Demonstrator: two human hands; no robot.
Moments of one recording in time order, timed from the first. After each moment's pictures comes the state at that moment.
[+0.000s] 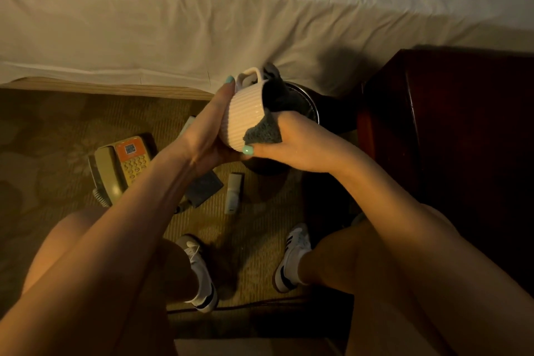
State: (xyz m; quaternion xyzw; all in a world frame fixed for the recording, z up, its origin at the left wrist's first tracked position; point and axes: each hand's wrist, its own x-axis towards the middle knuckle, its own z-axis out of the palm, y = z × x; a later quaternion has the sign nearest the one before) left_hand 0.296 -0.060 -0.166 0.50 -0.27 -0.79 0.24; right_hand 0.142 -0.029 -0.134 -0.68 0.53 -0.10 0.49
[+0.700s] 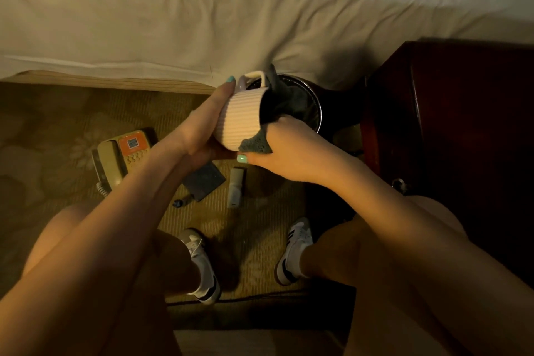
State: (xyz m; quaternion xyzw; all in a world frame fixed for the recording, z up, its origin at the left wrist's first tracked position) left_hand 0.312 -0.064 -0.185 0.53 -0.29 -0.77 0.20; right_hand 0.156 -0.020 -0.156 -0.79 0.54 0.01 0.29
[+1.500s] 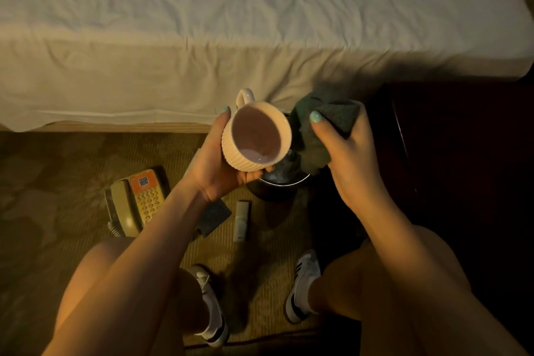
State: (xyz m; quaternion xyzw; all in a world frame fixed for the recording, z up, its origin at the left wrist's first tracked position) left_hand 0.298 -0.063 -0.168 0.36 -0.22 -0.85 0.31; right_hand 0.119 -0.007 -0.116 -0.37 0.57 -0.59 0.44
